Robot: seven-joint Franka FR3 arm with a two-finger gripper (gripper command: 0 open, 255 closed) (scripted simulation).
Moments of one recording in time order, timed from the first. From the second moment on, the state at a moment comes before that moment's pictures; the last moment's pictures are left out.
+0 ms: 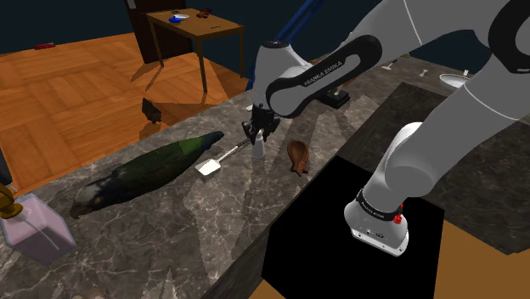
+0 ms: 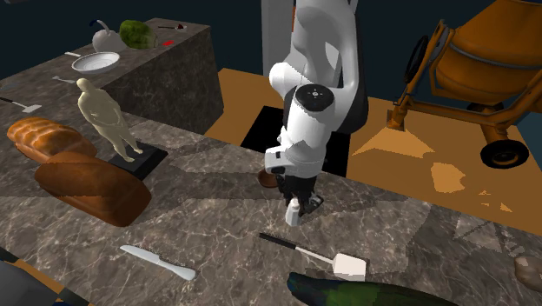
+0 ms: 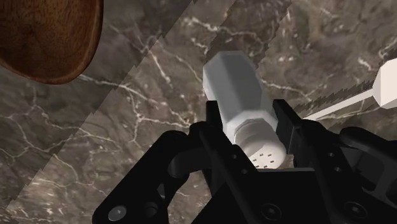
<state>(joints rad) 0.05 -0.23 0.16 -2.58 0.03 2.44 0.64</state>
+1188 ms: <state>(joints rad) 0.06 -0.37 0.15 -2.45 0.04 2.18 0.63</state>
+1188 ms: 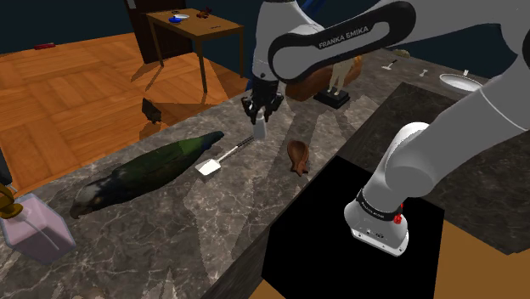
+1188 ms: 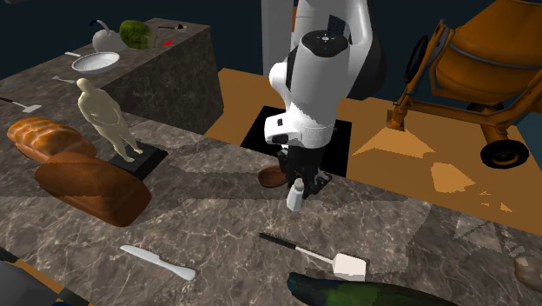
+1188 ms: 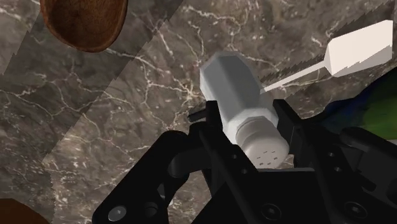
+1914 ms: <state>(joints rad) 0.05 -0.78 0.07 -2.69 0.04 2.01 0.54</state>
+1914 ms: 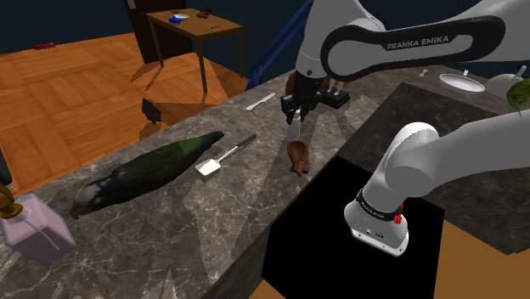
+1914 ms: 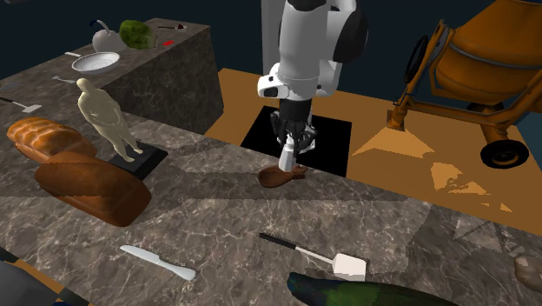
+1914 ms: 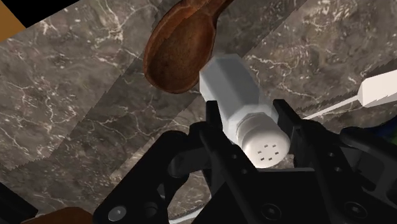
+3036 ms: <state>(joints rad) 0.04 -0.88 0.04 -2.92 0.03 2.14 0.51</state>
